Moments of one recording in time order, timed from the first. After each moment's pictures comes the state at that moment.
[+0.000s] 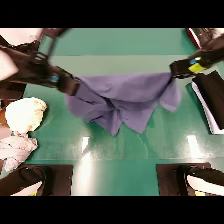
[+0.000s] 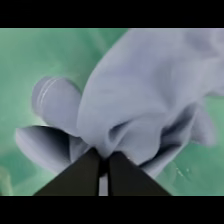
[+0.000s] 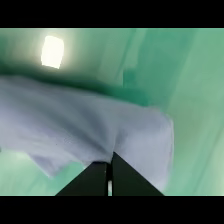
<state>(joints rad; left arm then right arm) -0.55 -1.13 1.52 1.59 -1.35 -1.58 0.23 -1.32 1.73 -1.51 1.61 1.63</state>
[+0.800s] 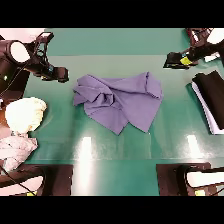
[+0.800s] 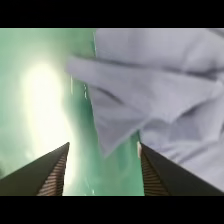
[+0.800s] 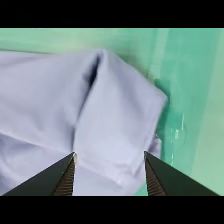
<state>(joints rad) -0.18 -1.34 1.47 1.46 -1.22 -1.60 0.02 -1.56 1.78 -1.36 1.35 1.61</state>
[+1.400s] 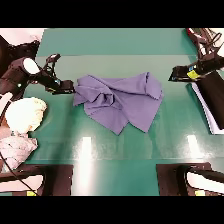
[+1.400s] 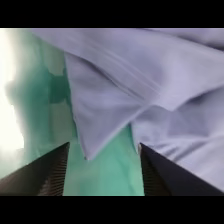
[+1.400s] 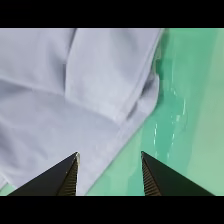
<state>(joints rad) -0.09 -1.45 1.29 1.24 -1.11 -1.54 0.00 -1.30 1.43 -1.35 1.34 1.58</state>
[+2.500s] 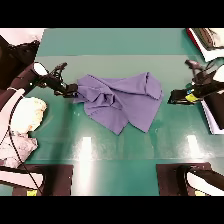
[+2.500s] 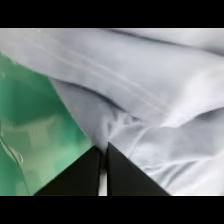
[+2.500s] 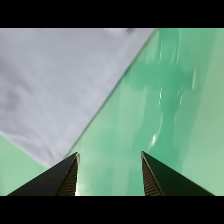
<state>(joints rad) -0.07 -1.59 1.34 1.09 -1.12 -1.42 0.02 -1.17 1.14 -1.35 1.39 1.60</state>
